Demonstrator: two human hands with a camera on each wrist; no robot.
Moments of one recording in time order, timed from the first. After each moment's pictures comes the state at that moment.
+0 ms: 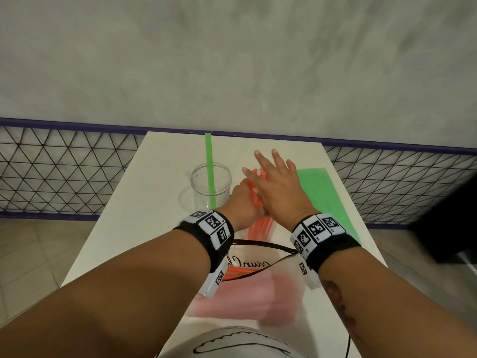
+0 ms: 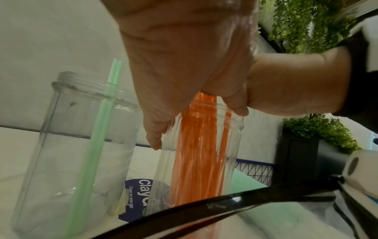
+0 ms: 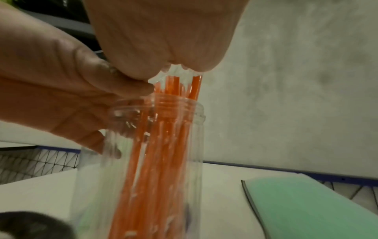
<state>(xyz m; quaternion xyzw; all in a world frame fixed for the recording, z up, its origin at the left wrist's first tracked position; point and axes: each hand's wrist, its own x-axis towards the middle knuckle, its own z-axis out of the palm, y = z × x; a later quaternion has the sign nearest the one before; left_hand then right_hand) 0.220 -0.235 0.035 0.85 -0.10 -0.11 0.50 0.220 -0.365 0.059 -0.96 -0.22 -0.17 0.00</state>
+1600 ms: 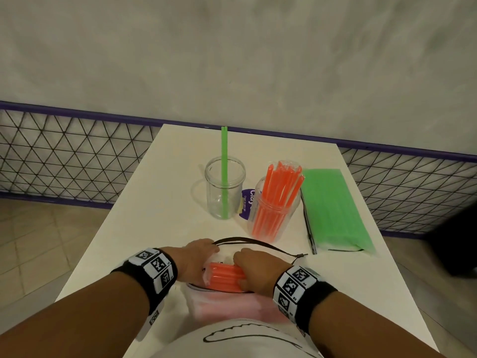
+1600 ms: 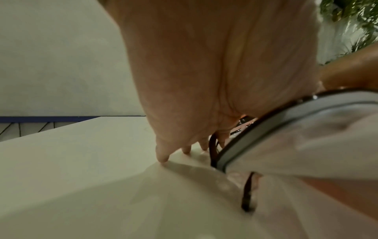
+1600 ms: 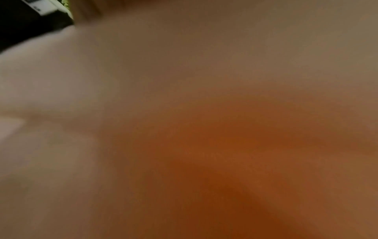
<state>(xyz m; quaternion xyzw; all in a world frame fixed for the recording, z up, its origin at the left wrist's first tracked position) 0.145 -0.118 -0.034 0.92 -0.17 -0.35 0.07 0.128 -0.318 -0.028 -0.93 -0.29 0.23 0.07</state>
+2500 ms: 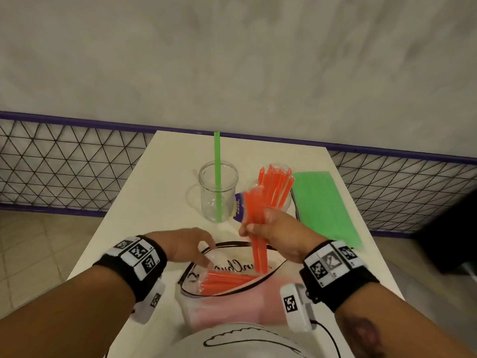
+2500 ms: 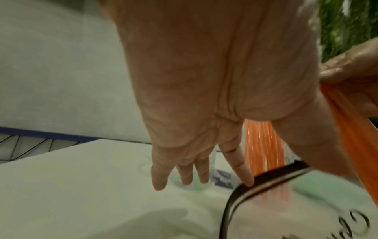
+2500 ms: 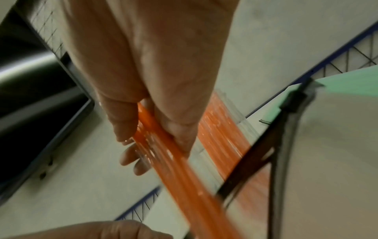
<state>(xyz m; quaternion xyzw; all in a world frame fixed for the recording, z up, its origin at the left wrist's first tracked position) 0.160 -0.107 0.013 0.91 -0.11 -0.35 0.19 0.145 -0.345 0.060 -0.78 -0.05 0.25 0.58</state>
